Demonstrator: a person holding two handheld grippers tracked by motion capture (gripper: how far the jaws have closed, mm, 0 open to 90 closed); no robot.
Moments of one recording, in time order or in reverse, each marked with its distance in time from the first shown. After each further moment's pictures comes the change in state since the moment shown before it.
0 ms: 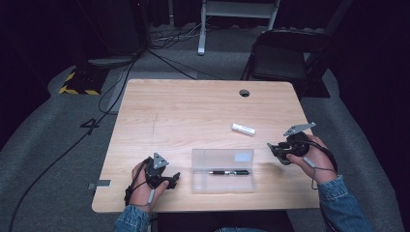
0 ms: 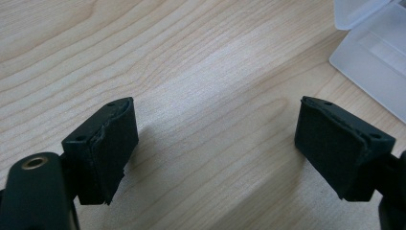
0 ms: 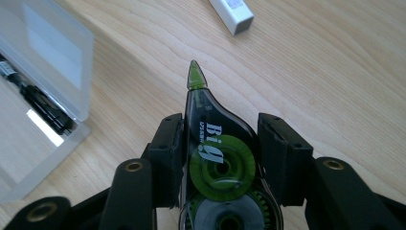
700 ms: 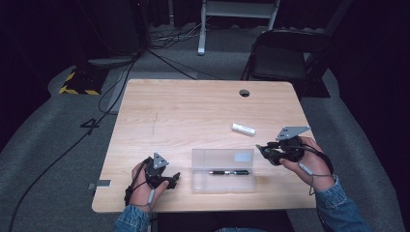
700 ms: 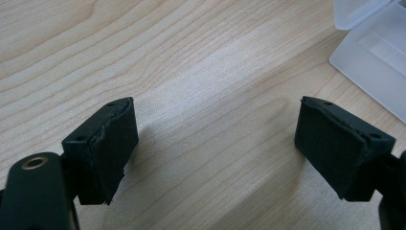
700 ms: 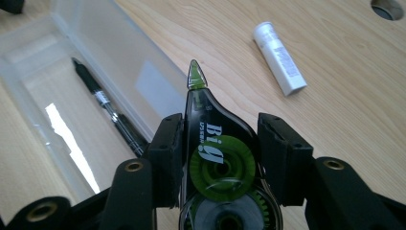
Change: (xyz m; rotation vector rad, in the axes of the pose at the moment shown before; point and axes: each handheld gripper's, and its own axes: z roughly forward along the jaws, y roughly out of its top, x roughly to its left) left arm 0.000 0.000 0.000 0.000 0.000 -0.002; right arm 0.045 0.021 -0.021 -0.107 0.063 -0.148
